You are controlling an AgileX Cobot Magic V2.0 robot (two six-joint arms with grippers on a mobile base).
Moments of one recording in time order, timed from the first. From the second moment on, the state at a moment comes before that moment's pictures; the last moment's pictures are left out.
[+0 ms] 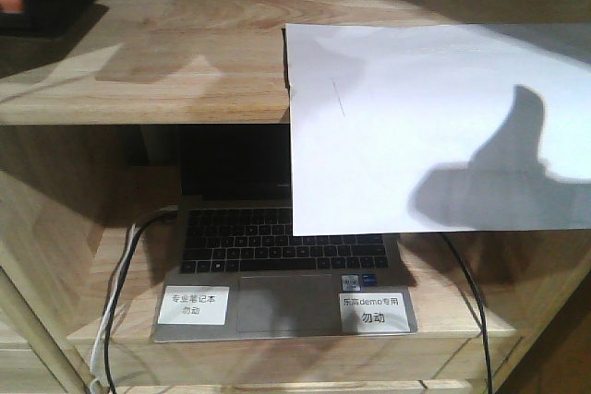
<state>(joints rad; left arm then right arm) -0.53 1.52 -2.06 0.29 1.29 -0.42 0.02 0.66 -1.14 -0.02 0.59 0.02</state>
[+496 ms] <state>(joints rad) -0.56 1.02 -1.41 0.21 0.89 -0.33 0.02 0.66 -1.14 -0.02 0.59 0.02</state>
